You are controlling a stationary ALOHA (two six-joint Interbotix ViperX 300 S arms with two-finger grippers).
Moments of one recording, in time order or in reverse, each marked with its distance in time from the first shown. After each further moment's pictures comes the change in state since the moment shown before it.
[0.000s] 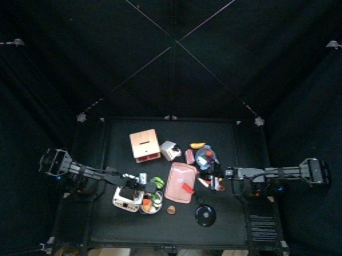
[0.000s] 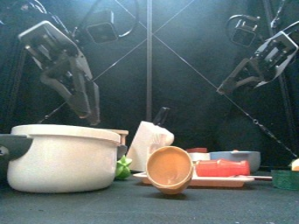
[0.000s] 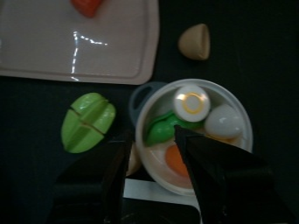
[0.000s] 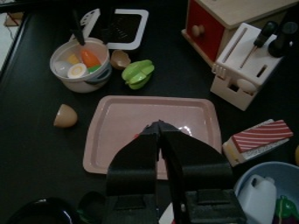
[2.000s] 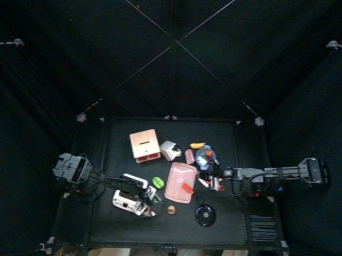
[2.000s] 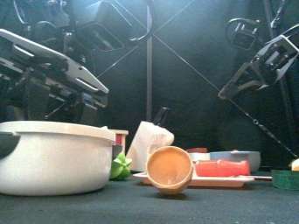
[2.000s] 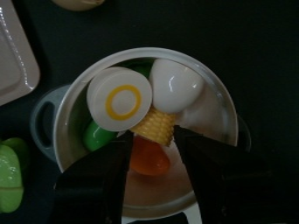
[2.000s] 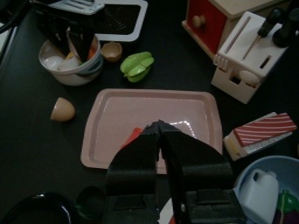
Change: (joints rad) left arm -0.015 0.275 -0.215 -0.236 0.324 0.529; right arm 0.000 0.020 0.008 0.002 0.002 0.000
